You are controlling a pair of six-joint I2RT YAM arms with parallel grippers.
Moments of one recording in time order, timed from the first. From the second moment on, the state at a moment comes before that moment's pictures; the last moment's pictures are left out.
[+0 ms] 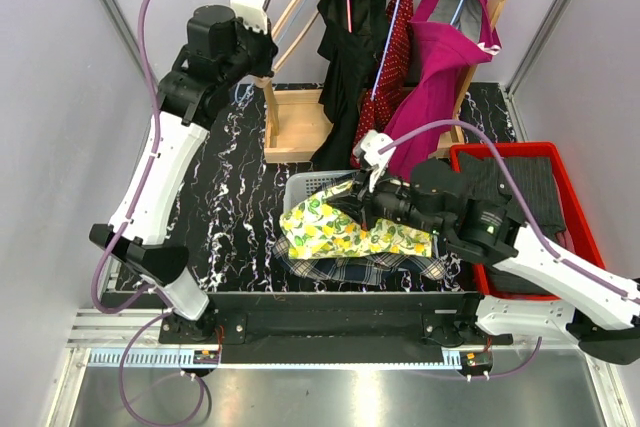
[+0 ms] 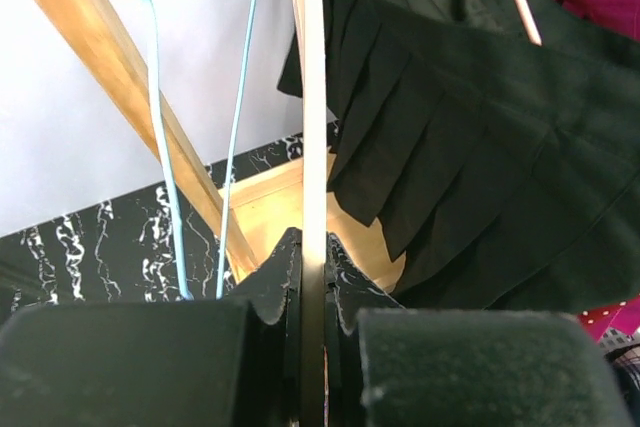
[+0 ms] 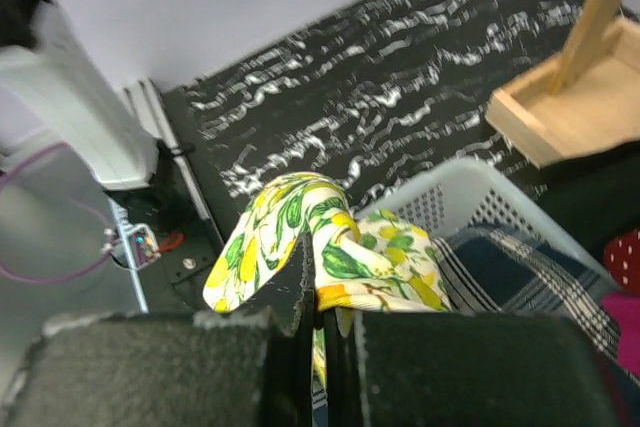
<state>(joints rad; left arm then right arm) -0.42 1.67 2.17 -0.71 -0.02 -0.01 1.08 1.03 1.26 -0.40 -0.02 0.15</state>
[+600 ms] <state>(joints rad) -0.41 1.51 1.93 -0.66 -0.01 0.00 0.93 1.14 0.84 -0.28 0.02 0.54</state>
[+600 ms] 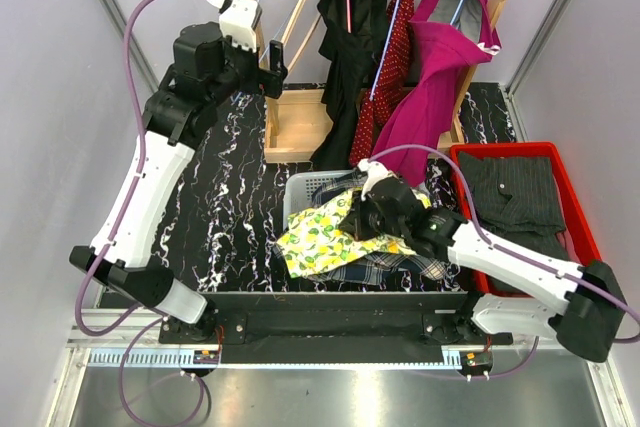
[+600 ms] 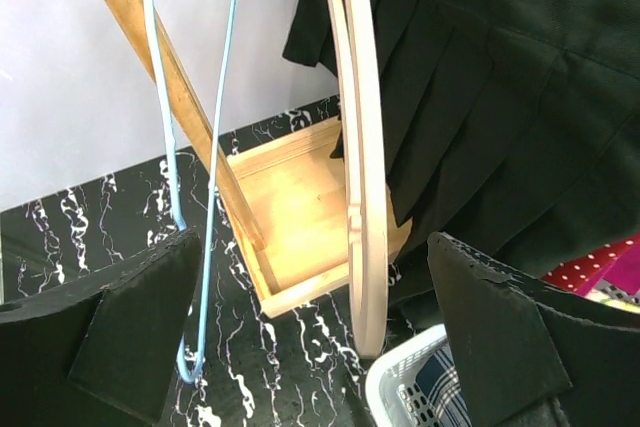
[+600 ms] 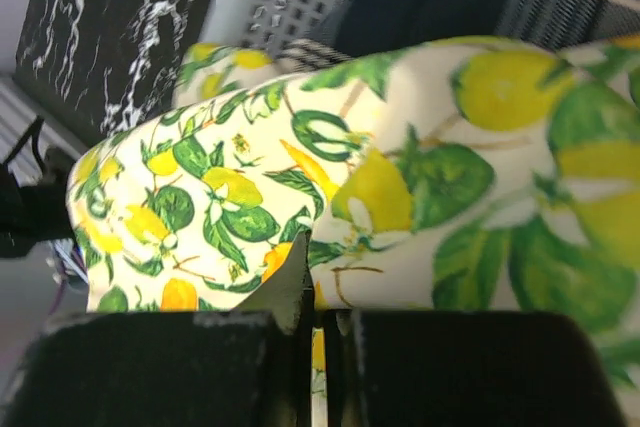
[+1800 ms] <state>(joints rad) -0.63 1.71 2.33 -0.65 0.02 0.01 0.81 1.18 0.93 -0.38 -0.14 0.62</state>
